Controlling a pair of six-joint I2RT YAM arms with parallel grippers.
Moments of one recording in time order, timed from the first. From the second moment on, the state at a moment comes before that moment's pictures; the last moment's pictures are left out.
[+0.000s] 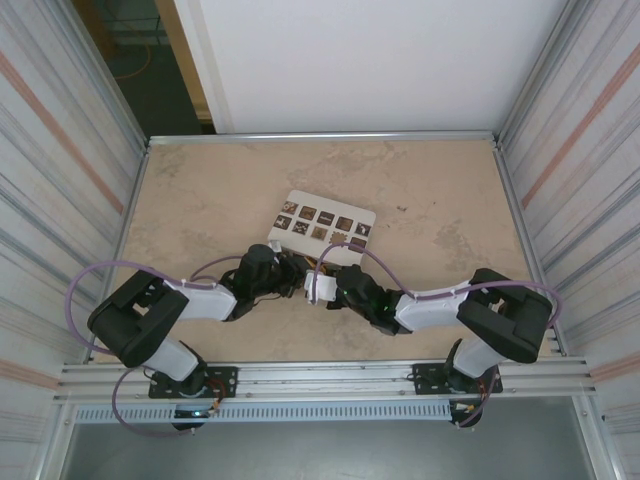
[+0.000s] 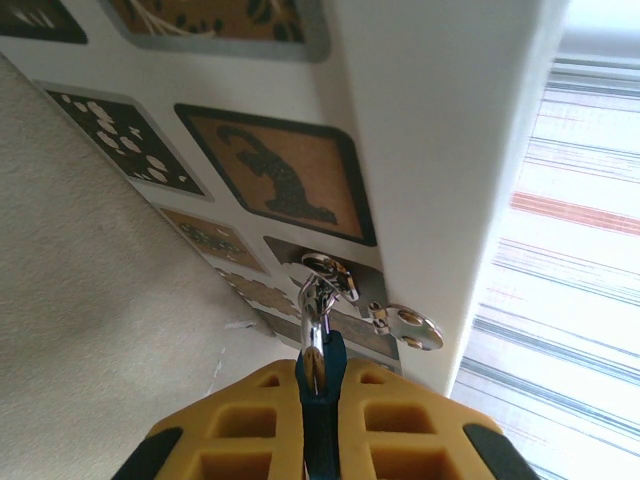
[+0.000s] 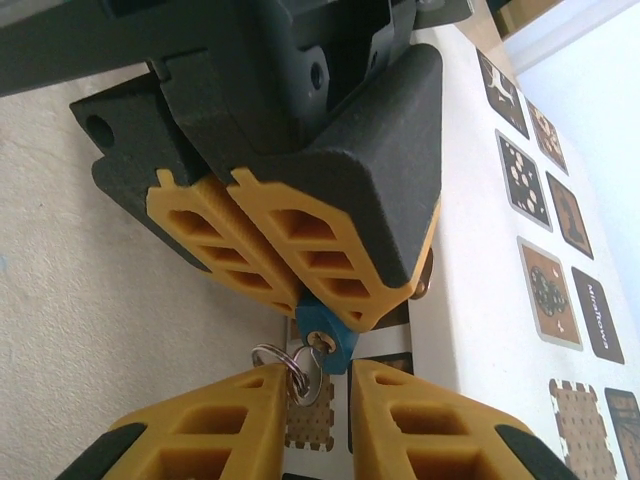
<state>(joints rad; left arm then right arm) -0.69 1.51 0.41 0.62 0.27 -1.50 1.05 1.53 0.50 0.53 0.30 -0.67</state>
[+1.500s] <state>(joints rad) -0.69 1.53 0.41 0.65 0.23 -1.52 1.07 1.59 0.50 0.64 0.39 -0.17</state>
